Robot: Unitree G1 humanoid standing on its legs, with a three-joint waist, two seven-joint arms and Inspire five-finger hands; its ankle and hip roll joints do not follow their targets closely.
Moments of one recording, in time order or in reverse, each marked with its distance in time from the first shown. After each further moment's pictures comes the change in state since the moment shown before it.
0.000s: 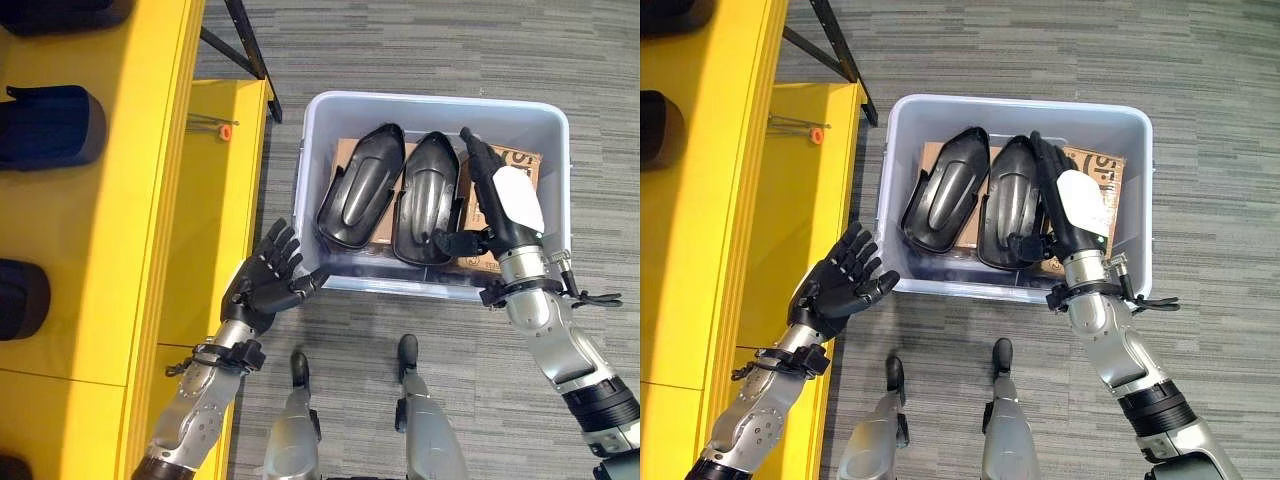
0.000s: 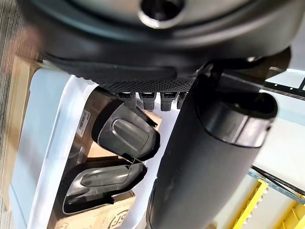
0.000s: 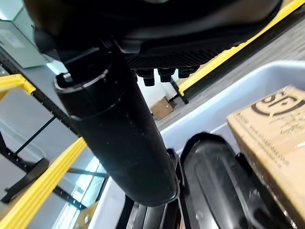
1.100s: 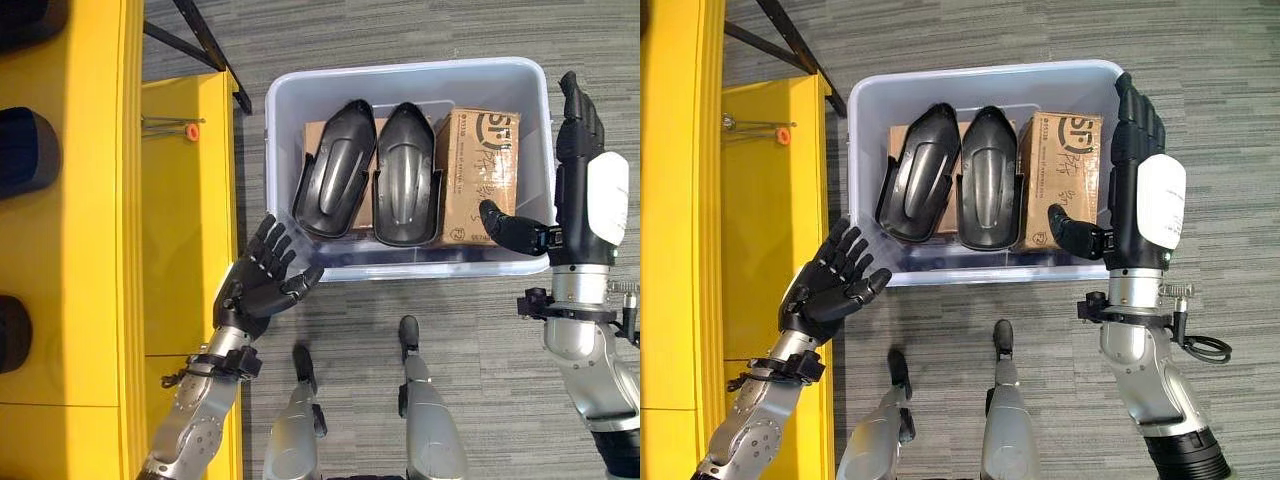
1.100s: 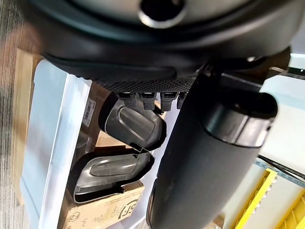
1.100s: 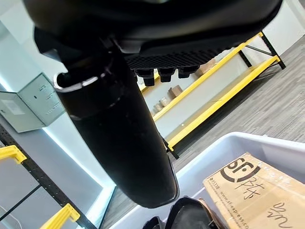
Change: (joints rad) left arm 0.060 -0.006 -0.004 -0.044 -0.004 -0.071 0.021; right arm 0.199 0.025 -0.165 -0.188 -0.069 -0.063 -0.201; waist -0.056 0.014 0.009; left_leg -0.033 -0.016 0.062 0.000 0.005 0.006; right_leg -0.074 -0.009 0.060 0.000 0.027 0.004
